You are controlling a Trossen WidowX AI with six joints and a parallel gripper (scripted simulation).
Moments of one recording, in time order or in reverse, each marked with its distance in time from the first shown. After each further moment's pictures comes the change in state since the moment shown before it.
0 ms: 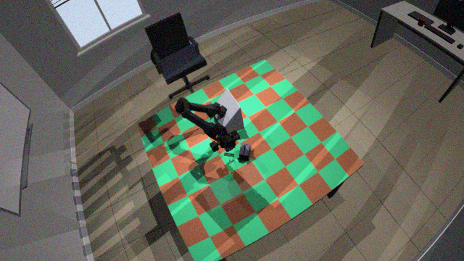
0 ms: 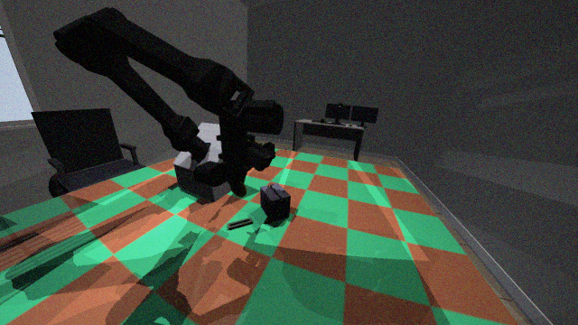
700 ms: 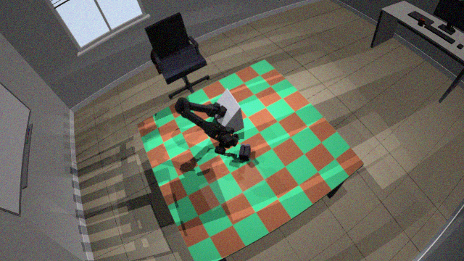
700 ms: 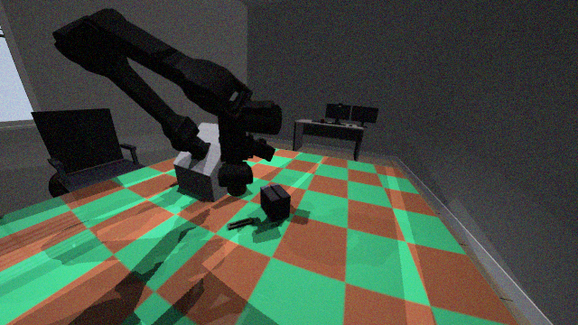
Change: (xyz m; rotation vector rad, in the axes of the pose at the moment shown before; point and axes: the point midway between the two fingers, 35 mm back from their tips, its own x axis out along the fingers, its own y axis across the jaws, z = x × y) arm 0.001 0.001 -0.004 -0.713 0.002 0.000
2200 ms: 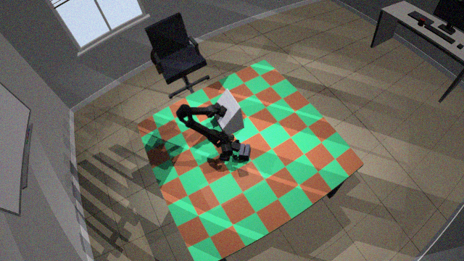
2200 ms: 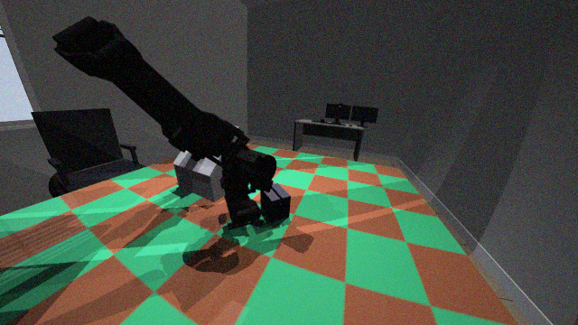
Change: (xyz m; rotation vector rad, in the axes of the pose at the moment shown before) arm 0.091 0.002 -0.002 -0.170 0.009 0.001
